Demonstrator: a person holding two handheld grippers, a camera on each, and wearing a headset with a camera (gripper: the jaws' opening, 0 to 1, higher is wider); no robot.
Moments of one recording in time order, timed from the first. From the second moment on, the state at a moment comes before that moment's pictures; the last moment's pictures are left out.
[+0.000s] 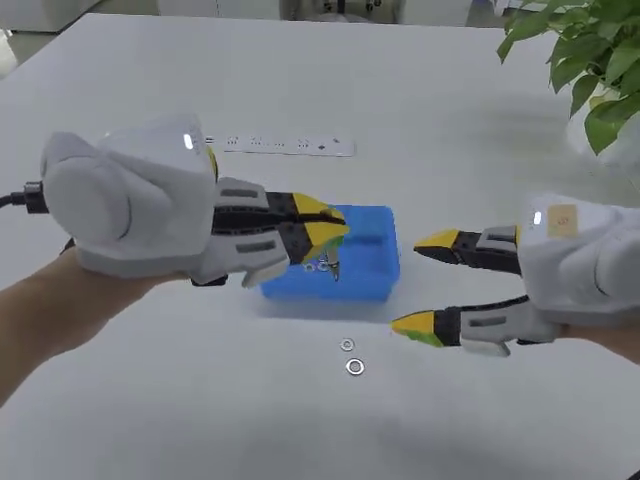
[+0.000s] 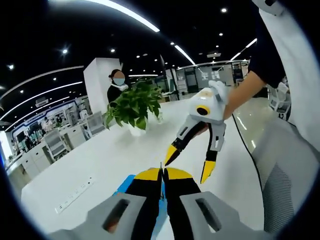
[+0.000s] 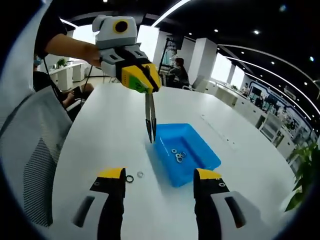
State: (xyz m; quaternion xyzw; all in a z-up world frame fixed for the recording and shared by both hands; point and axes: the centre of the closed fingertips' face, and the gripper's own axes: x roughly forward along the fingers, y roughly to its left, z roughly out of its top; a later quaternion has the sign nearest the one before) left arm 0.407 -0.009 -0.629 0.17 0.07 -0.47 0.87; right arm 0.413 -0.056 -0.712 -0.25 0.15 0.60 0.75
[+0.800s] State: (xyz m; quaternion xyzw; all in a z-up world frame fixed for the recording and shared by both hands) left arm 0.365 -0.035 -0.682 0.14 0.10 -0.50 0.85; right arm 0.324 -0.083 -0.754 -0.20 0.22 0.64 0.71
